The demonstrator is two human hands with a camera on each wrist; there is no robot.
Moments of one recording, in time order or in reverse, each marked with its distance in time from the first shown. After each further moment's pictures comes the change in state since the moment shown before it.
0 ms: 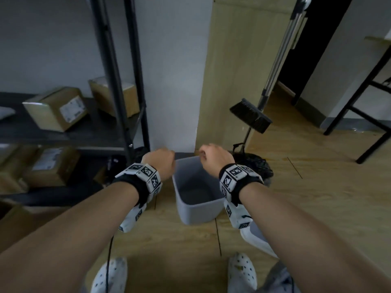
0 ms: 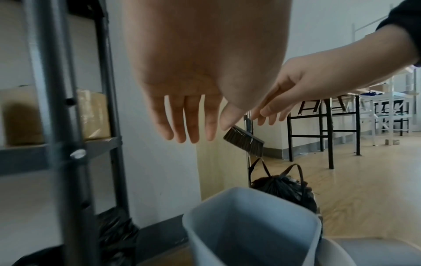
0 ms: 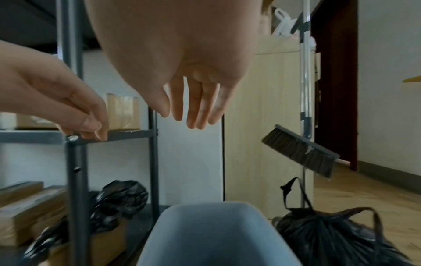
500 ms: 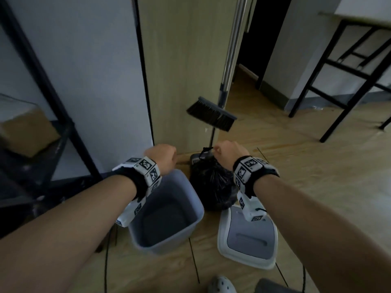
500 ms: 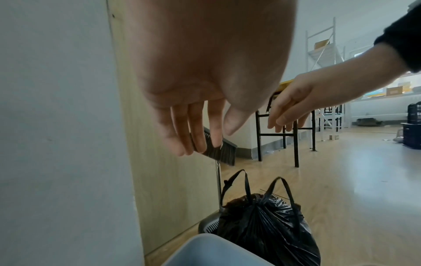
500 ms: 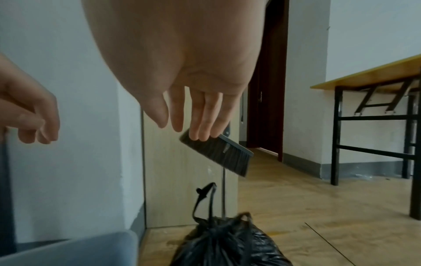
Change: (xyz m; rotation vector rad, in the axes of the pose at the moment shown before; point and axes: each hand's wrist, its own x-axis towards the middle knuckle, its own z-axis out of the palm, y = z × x) left_hand 0.170 0.100 0.010 -0.053 -0.161 0.145; right_hand 0.073 0.182 -0.050 -0.059 -0.102 0.297
